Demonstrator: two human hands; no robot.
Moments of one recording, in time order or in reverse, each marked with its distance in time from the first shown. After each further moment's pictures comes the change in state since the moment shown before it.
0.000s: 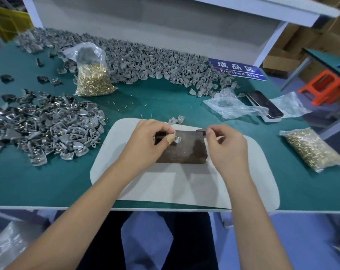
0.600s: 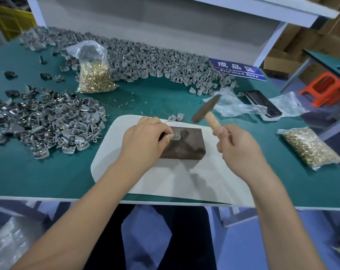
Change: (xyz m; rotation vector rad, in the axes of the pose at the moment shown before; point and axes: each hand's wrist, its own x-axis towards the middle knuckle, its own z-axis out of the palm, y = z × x) left_hand -0.010 0.025 -0.005 0.402 0.016 -0.050; right_hand -0.006 0.002 -0.041 -0.160 -0.260 0.020
